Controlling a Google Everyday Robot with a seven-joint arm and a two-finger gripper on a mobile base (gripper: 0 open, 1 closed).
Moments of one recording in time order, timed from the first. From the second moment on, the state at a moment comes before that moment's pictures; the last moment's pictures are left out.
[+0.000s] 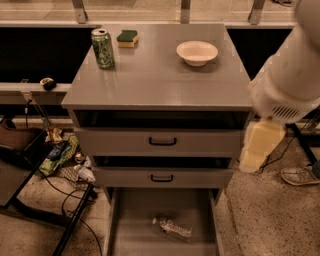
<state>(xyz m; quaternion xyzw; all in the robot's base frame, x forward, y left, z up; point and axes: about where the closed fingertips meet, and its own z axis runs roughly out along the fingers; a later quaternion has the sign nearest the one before) 0.445 -0.185 0.923 -0.60 0.78 -0.10 0.15</state>
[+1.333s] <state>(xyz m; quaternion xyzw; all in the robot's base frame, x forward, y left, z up) 0.427 -0.191 0.735 -0.57 0.80 -0.14 0.08</state>
